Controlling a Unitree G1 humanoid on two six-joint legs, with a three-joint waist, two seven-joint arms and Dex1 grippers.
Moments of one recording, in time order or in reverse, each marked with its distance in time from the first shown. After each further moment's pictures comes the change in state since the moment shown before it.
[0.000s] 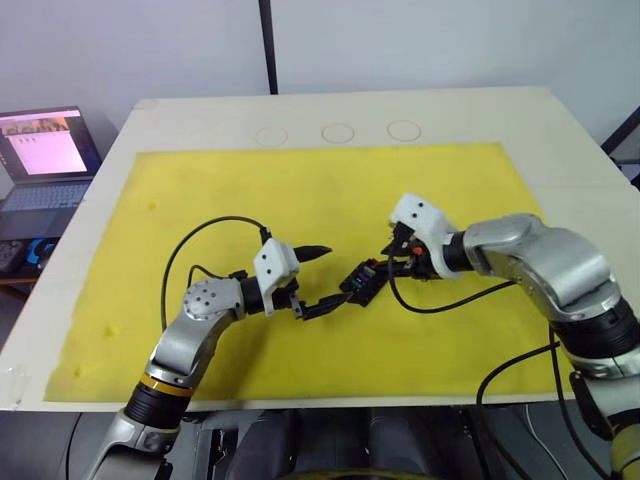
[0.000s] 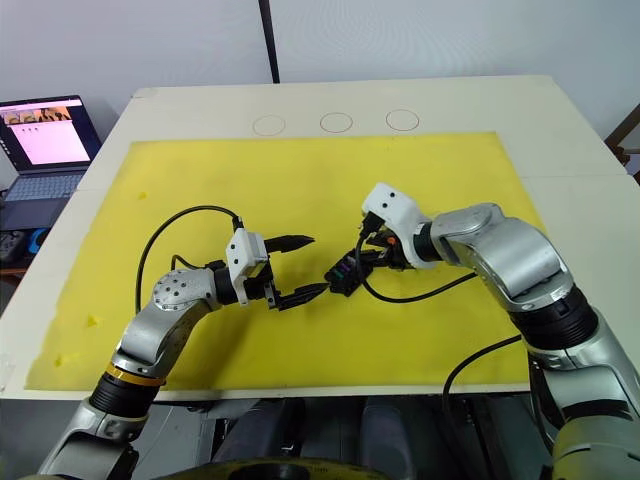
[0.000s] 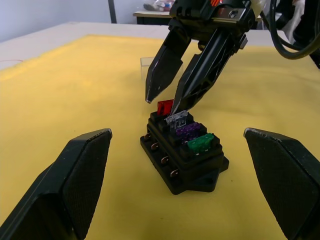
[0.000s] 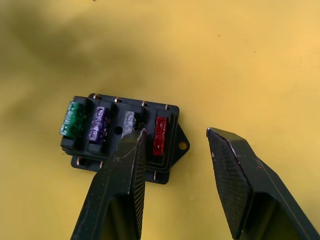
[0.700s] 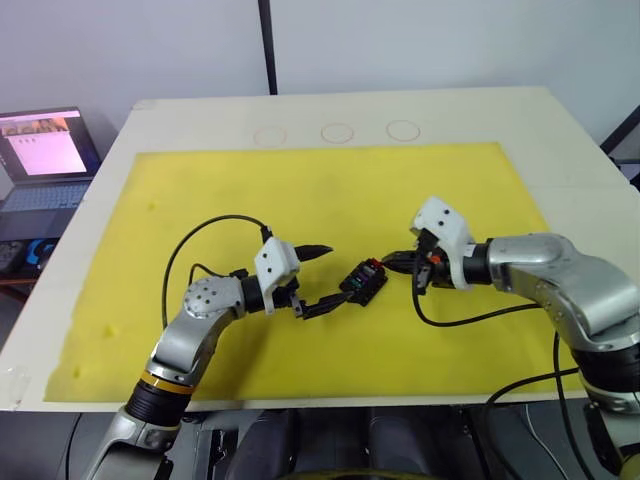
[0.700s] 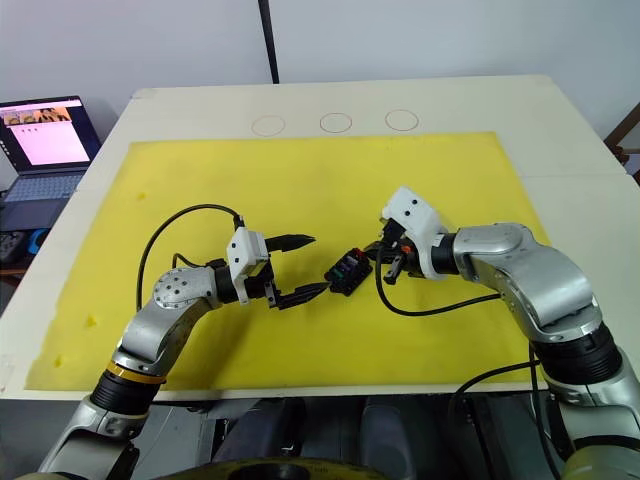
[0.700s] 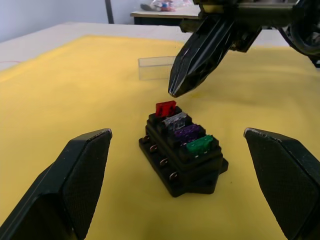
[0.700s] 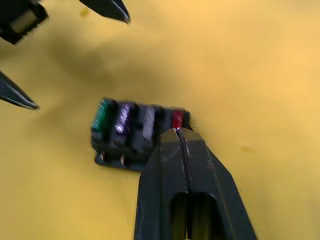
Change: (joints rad) left arm -0.015 -0.001 -0.002 0.011 0.000 -0.001 -0.013; right arm 0.205 -0.011 -0.157 -0.090 0.033 -0.169 -0.019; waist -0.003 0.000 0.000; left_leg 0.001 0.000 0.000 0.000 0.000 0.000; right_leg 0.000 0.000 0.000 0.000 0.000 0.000
